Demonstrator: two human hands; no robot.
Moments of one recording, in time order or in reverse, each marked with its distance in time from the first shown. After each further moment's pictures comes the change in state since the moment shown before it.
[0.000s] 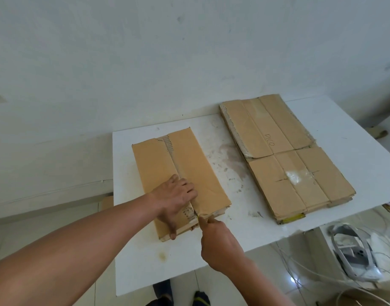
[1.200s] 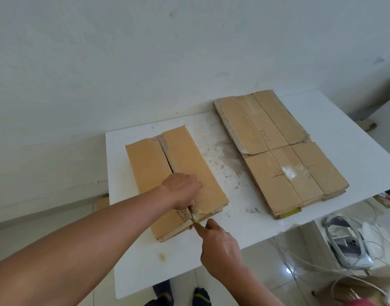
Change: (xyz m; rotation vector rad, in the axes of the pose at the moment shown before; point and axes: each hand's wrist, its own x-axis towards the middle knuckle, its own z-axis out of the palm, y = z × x) left_hand 0.020 0.012 -0.039 -0.165 -0.001 -0.165; right_hand -0.012 -0.008 0.010 -0.061 0.051 0.057
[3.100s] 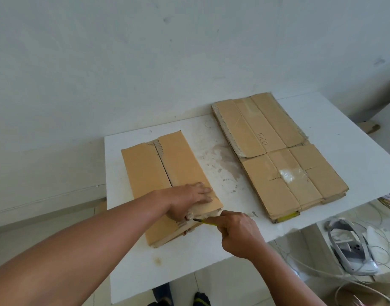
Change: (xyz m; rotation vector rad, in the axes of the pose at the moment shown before) left_hand 0.012 0.003 0.014 -0.249 -0.130 0.226; right_hand 0.033 0.083 -0.024 -0.044 0.210 -0.265
